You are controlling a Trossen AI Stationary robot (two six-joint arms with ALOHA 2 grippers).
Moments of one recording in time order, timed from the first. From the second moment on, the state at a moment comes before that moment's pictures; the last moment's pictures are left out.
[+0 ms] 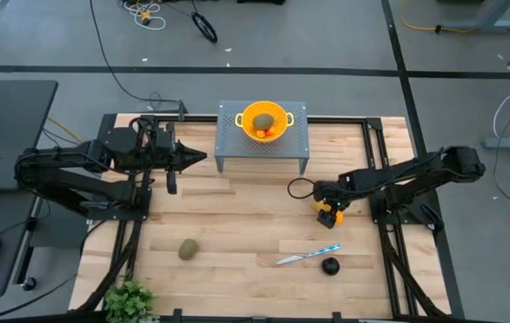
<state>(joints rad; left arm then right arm) -0.01 0.81 0.99 -0.30 -0.19 -0.12 0.04 1.32 0.59 -0.65 -0.06 0.59</state>
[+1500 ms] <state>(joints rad) -0.01 0.81 0.99 -0.30 -0.19 -0.13 0.03 1.34 0.82 -0.65 -0.11 0.30</state>
